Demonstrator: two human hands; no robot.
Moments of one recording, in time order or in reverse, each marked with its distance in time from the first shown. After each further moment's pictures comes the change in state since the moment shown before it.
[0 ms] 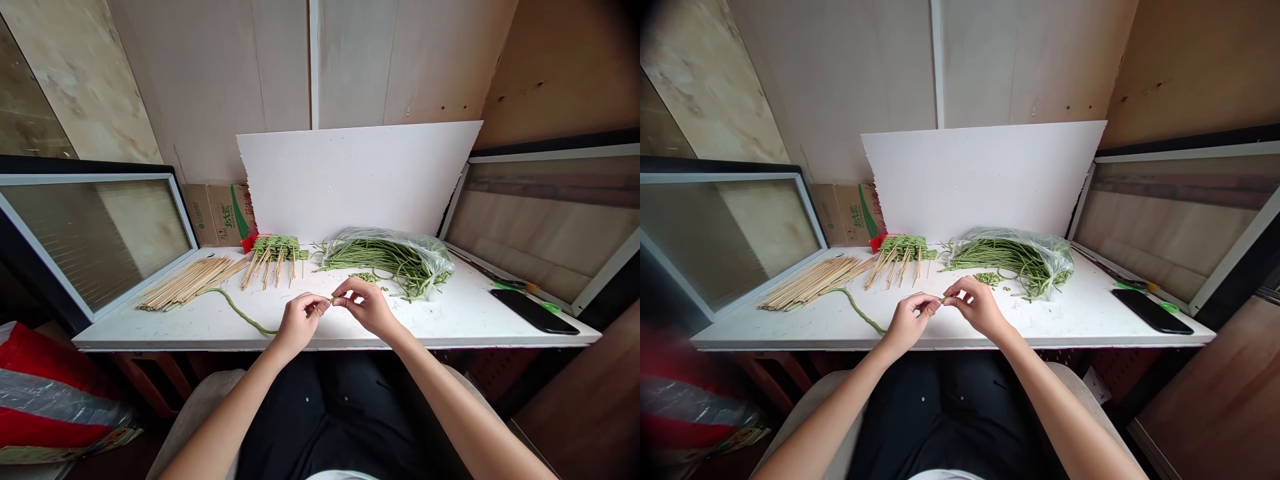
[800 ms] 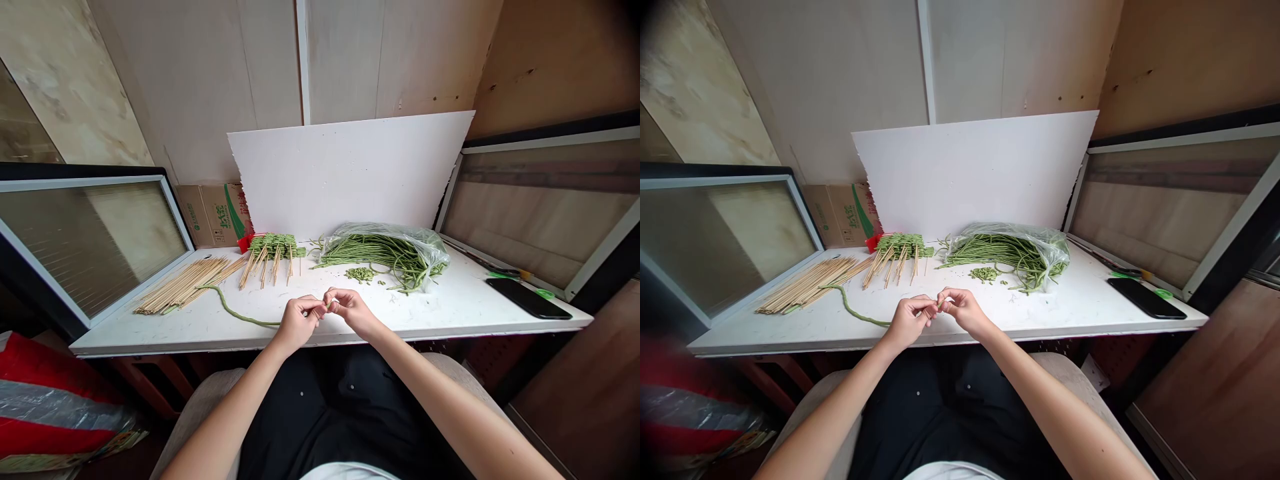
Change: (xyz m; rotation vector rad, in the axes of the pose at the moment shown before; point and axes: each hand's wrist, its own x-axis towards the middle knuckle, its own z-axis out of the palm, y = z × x) left_hand -0.001 -0.018 0.006 -0.180 -0.098 -0.002; right_hand -0.018 0.025 0.041 0.774 -0.135 0.327
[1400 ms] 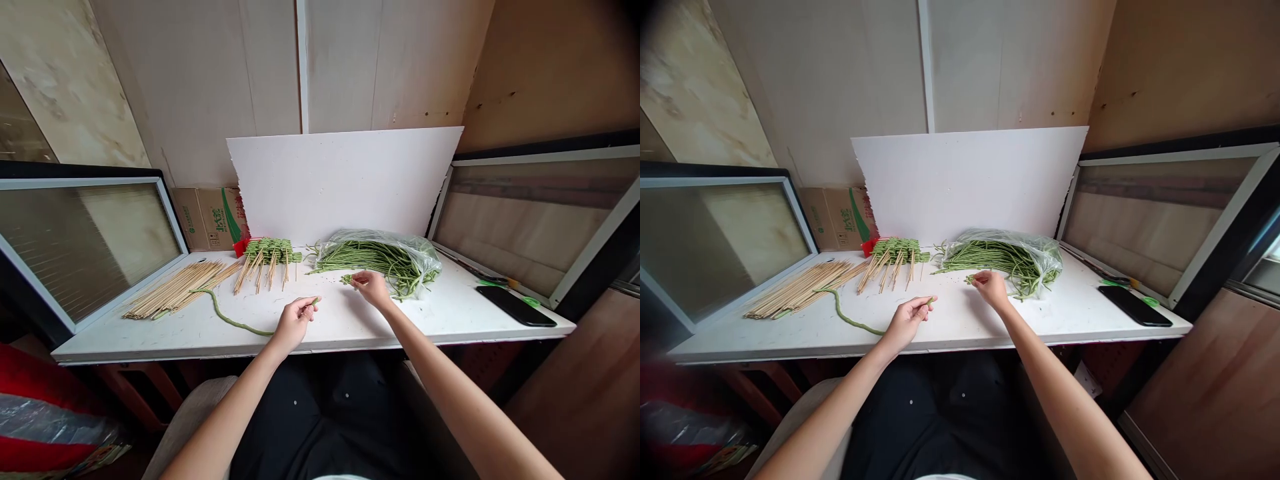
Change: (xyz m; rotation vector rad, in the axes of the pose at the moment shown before) left_hand 0.006 -0.026 -0.001 -0.091 0.077 -0.191; right_hand 0.028 0.003 -0.130 -0.885 0.570 0.122
